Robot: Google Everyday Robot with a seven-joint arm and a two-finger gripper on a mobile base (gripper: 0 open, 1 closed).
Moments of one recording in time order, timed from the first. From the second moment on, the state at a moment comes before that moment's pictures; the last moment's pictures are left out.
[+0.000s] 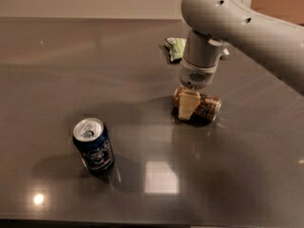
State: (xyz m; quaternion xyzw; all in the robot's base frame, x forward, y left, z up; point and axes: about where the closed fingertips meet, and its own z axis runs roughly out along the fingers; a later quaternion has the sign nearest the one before) arm 0.538 -0.101 0.821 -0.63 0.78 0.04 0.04
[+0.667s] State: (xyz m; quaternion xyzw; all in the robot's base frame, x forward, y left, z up) arm 0.532 -0.101 0.873 -0.64 0.75 0.10 0.11
